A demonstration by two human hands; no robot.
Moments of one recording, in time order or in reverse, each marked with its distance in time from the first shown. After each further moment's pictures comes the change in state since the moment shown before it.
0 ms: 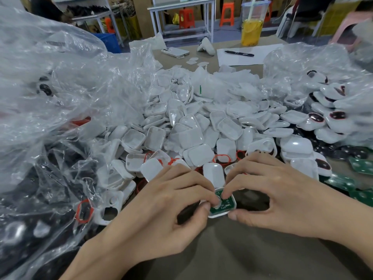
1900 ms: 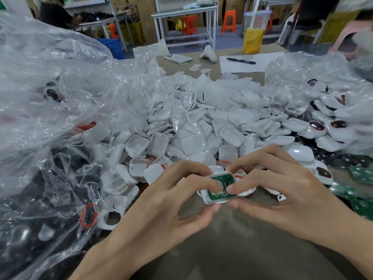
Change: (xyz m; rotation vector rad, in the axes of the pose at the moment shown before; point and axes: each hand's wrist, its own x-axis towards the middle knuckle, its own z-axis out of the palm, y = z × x) left_hand 0.000 0.002 0.000 -0.077 0.226 -0.033; right_hand 0.004 -0.013 -0.007 0.116 0.392 -0.087
